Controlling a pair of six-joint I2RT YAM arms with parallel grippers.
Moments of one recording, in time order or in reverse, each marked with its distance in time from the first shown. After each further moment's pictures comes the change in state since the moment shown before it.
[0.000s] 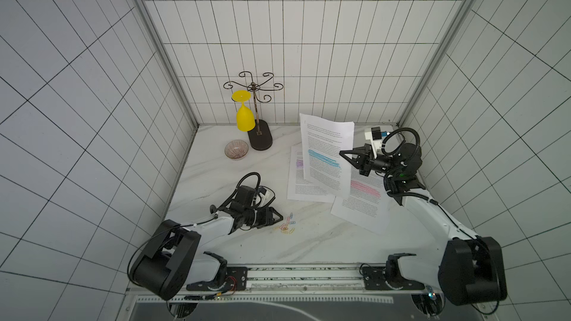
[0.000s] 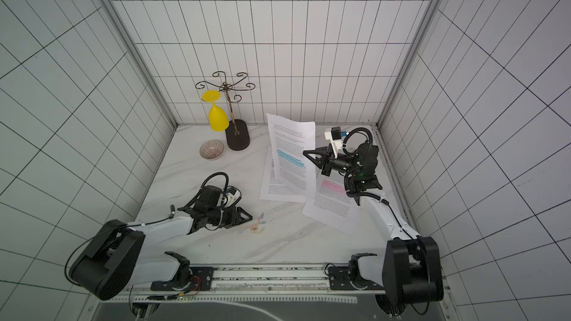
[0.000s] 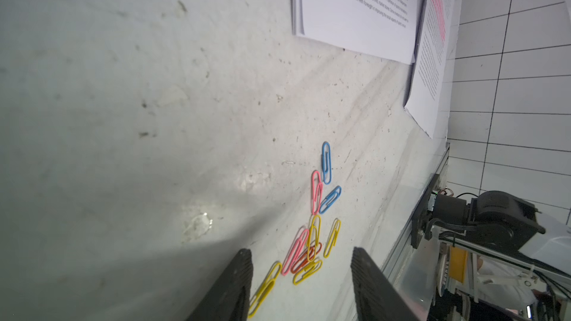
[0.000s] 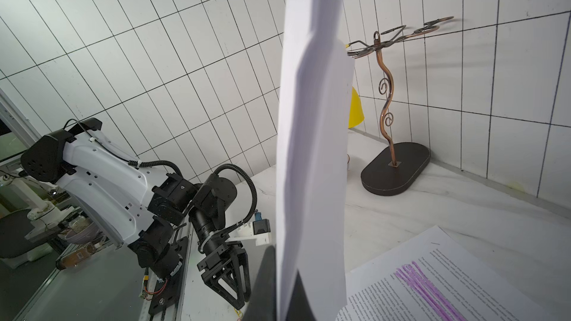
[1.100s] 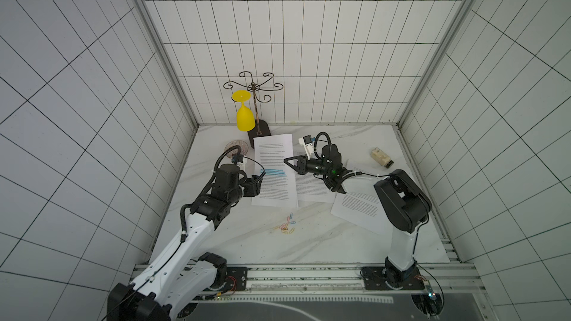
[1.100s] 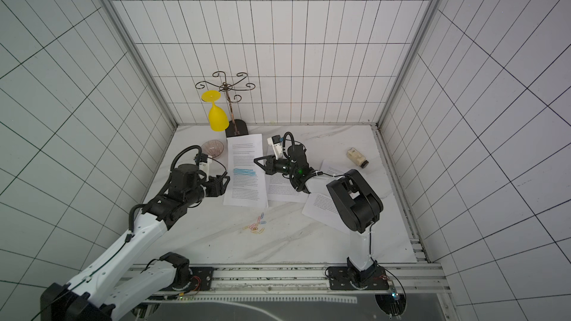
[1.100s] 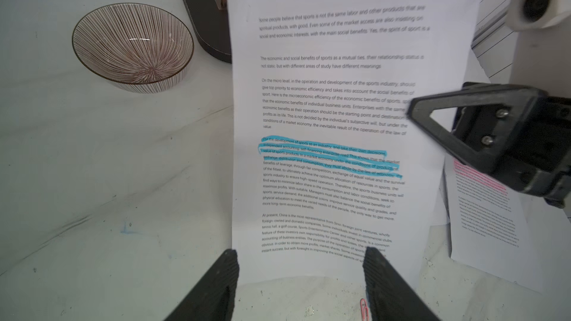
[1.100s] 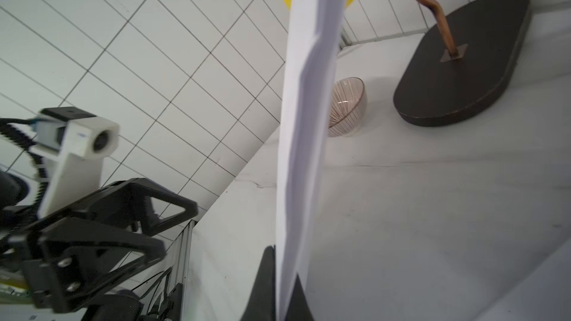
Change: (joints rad) left arm 0.068 -0.369 0.338 -0.381 -0.580 0.229; right arm 0.494 0.733 0.294 0.163 0.513 0.246
